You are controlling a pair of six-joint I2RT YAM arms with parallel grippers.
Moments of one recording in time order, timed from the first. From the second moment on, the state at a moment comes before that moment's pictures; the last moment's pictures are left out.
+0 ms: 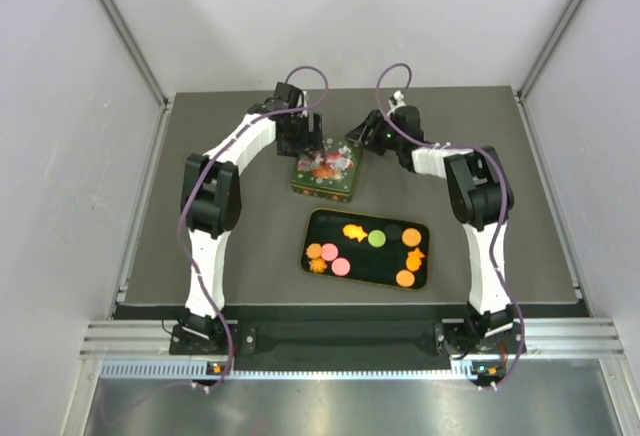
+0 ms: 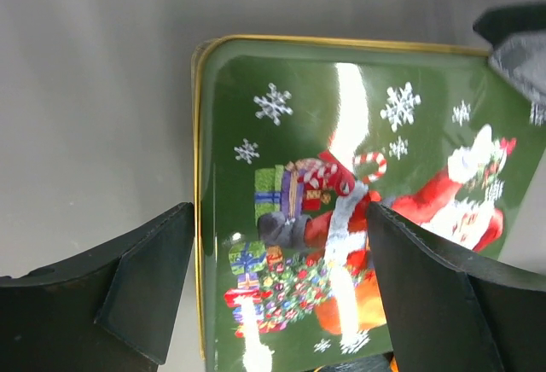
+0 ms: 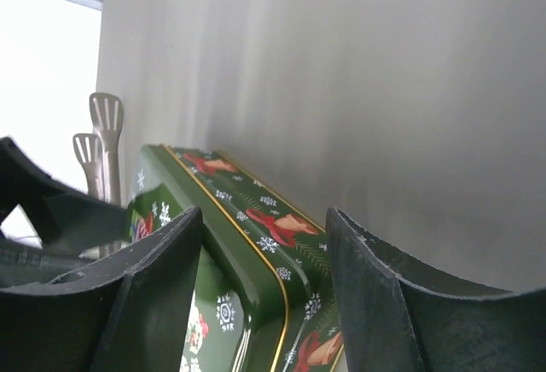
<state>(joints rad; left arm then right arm) -0.34 2.22 1.90 -0.65 0.17 -0.34 0.32 2.28 1.52 0.34 -0.42 0.77</state>
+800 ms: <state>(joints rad) -0.34 2.29 2.01 -0.67 0.15 -0.36 0.28 1.97 0.96 0.52 -0.54 0.83</state>
